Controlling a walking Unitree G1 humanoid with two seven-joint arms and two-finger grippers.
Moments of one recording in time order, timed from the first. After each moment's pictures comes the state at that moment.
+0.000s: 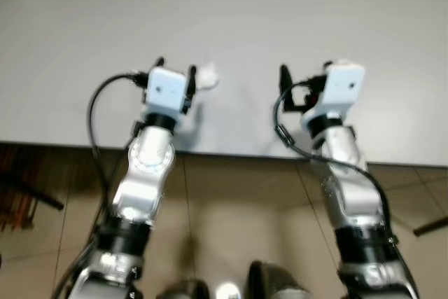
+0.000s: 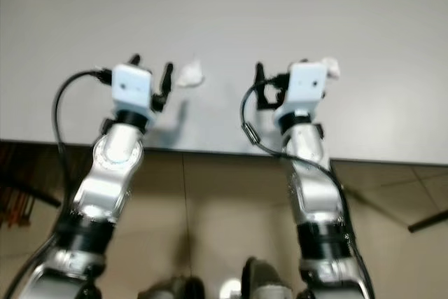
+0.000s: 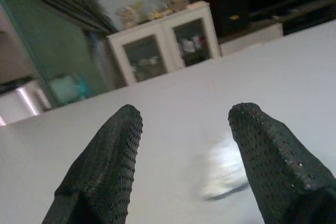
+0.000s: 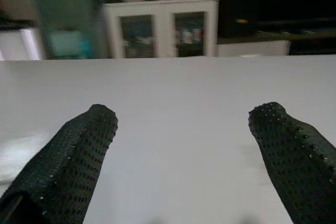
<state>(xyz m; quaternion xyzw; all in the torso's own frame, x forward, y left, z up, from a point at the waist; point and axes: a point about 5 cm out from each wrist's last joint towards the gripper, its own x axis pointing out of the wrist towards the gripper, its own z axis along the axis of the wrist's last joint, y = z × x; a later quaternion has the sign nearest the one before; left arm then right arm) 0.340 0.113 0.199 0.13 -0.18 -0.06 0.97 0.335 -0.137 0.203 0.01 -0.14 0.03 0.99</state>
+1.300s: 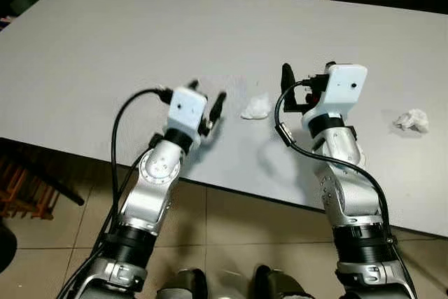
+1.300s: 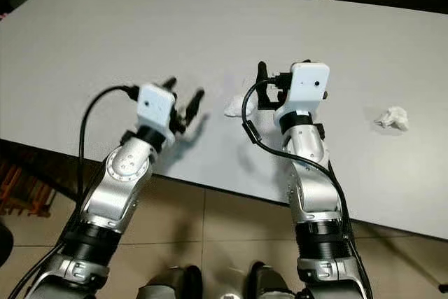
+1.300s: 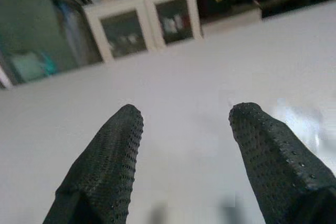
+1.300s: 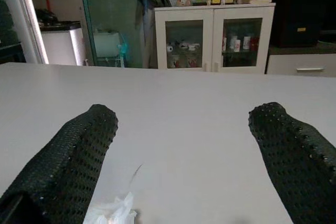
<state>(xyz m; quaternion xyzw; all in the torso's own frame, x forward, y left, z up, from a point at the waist) 0.334 0.104 0.169 0.12 -0.12 -0.19 0.97 0.335 -0.132 0.203 0.02 -0.14 0.03 0.99</state>
